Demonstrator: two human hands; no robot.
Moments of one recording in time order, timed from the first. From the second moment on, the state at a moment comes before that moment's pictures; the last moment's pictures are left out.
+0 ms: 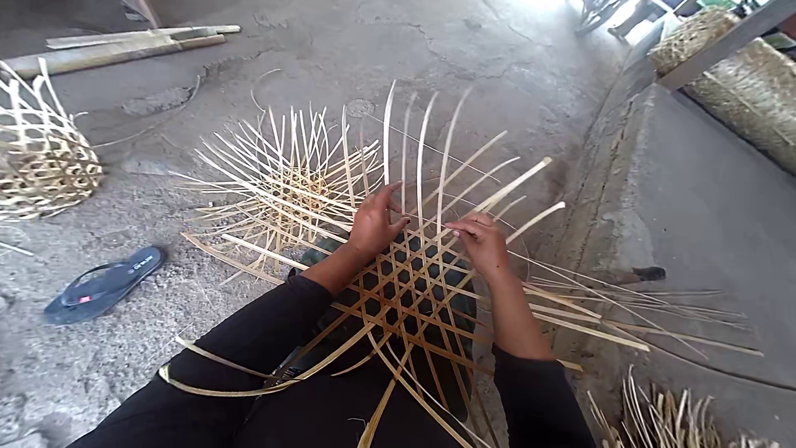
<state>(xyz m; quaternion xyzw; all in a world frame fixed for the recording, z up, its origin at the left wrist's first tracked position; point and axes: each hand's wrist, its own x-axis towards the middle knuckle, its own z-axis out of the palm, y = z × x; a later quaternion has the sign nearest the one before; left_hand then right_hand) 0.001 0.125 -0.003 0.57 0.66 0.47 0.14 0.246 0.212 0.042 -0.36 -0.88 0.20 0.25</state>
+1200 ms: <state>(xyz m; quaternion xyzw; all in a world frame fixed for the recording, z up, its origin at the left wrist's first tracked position) 0.006 0.057 -0.020 0.62 0.65 0.44 0.03 0.240 0.134 -0.017 -0.39 -0.84 0.11 0.37</state>
